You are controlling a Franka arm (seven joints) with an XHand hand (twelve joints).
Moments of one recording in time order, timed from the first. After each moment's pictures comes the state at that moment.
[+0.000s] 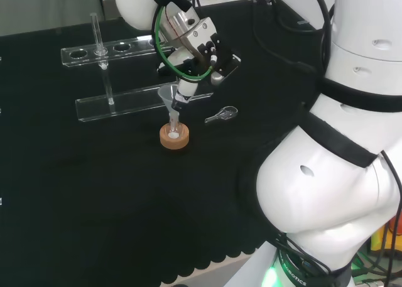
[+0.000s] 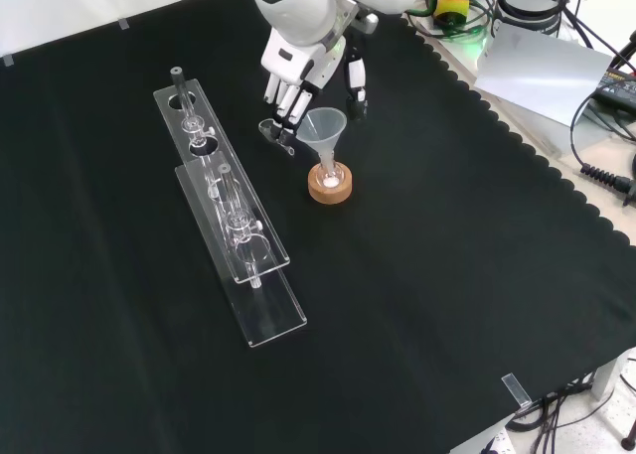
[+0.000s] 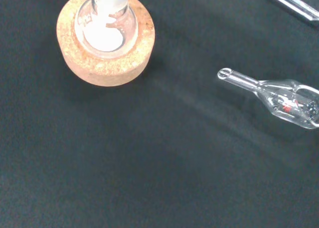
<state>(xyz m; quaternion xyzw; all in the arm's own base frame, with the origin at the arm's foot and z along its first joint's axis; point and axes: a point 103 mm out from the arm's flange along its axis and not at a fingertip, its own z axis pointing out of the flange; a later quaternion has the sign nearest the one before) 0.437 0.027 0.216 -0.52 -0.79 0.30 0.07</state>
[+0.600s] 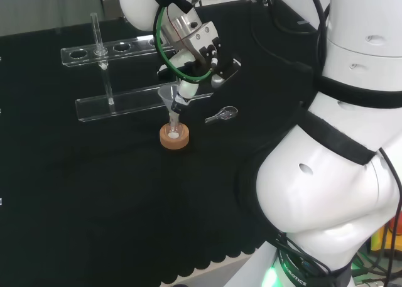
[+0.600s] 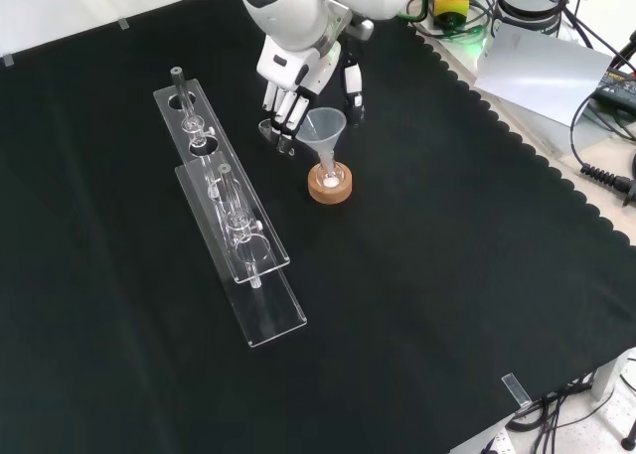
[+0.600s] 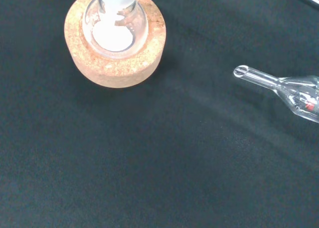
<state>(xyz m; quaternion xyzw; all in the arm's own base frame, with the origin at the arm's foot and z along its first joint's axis) 0.441 0.026 0.202 -0.52 -0.80 0.28 0.09</state>
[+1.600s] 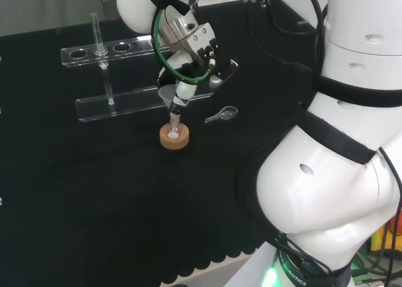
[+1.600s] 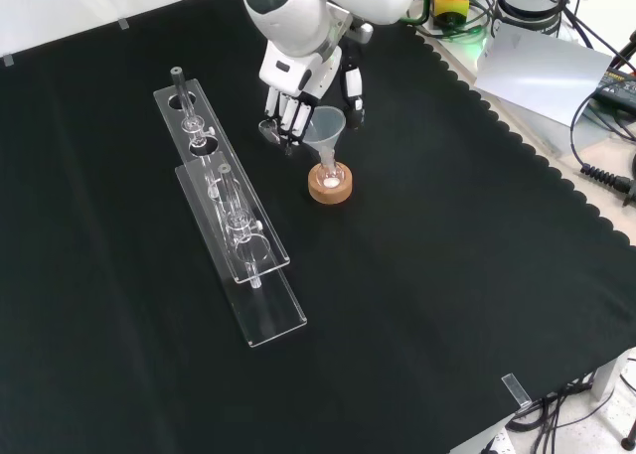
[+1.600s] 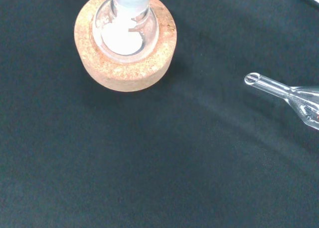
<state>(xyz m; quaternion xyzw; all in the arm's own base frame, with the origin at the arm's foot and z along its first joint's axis) 0.443 0.032 0.200 -0.50 -0.81 0.28 0.09</state>
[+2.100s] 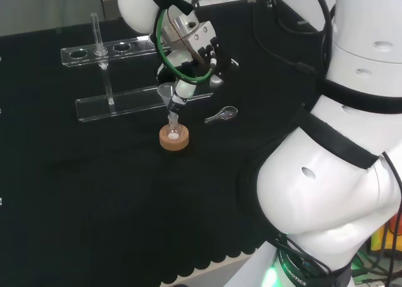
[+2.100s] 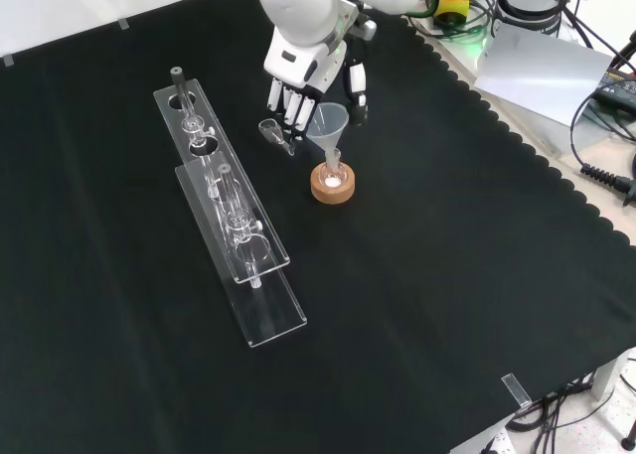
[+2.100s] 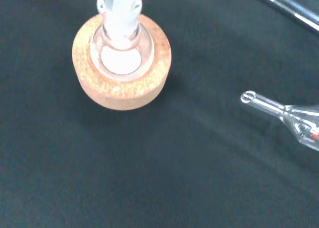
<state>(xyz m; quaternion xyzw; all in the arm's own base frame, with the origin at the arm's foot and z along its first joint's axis) 0.441 0.035 0.211 -0.51 -0.82 0.26 0.07</state>
